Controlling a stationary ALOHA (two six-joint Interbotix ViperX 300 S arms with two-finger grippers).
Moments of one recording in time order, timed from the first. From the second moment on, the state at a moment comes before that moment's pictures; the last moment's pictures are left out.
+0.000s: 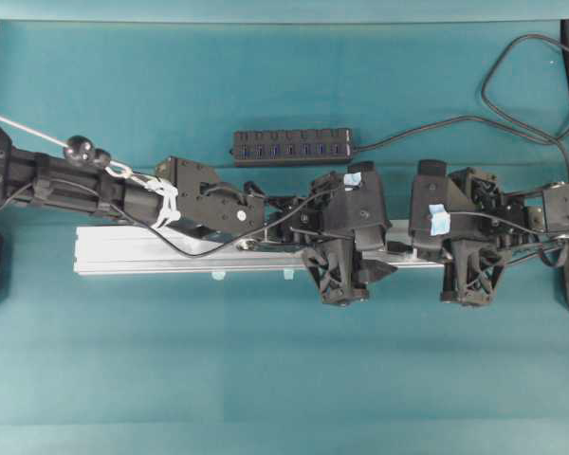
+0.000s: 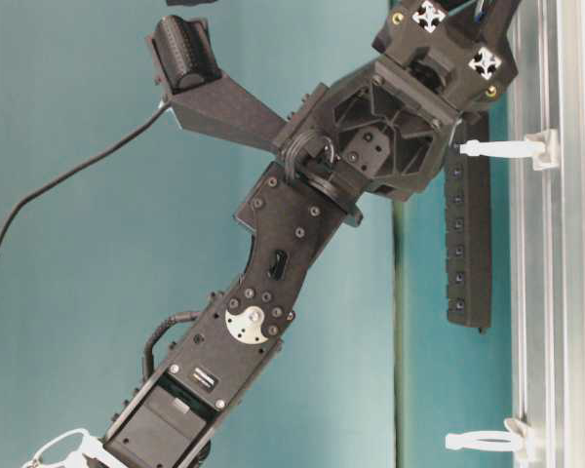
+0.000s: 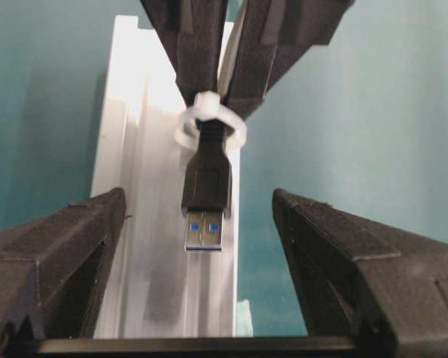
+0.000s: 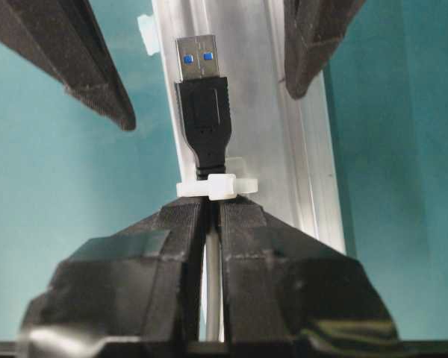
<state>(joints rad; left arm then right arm) 0.03 0.48 0.14 0.02 -0.08 -0.05 -0.03 -0.29 0.97 -0.09 0.40 0.18</state>
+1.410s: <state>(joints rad) 0.02 0.49 0.13 0.02 -0.07 -0.04 -0.02 -0.29 0.97 -0.09 0.40 0.18</state>
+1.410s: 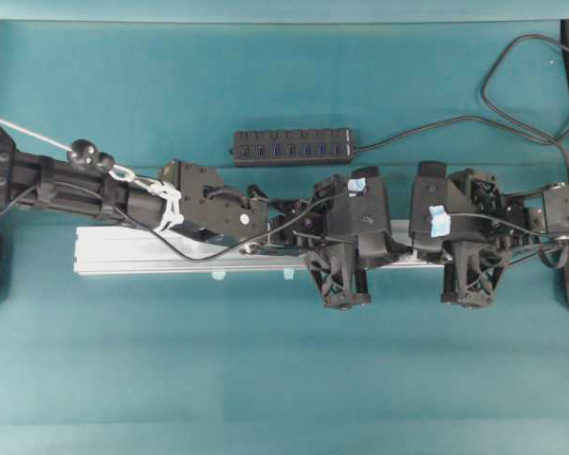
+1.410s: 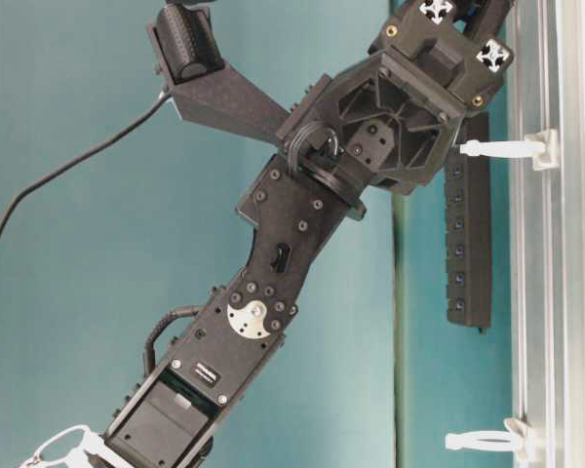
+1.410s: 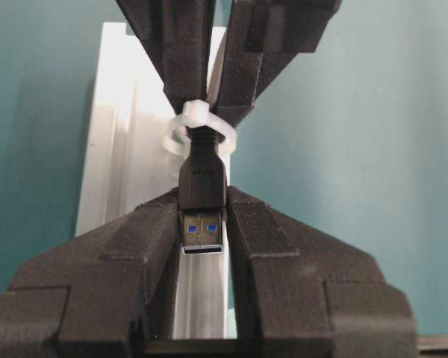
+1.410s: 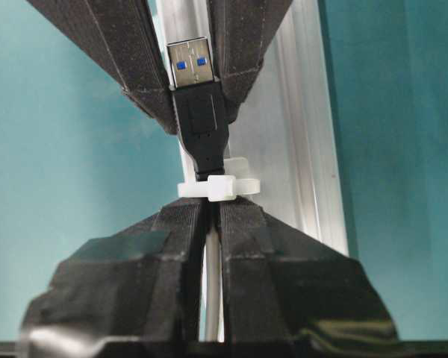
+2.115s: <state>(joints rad) 0.01 0.49 0.13 0.02 -0.06 -0.04 -0.02 -0.29 0.97 -0.07 0.42 0.19</state>
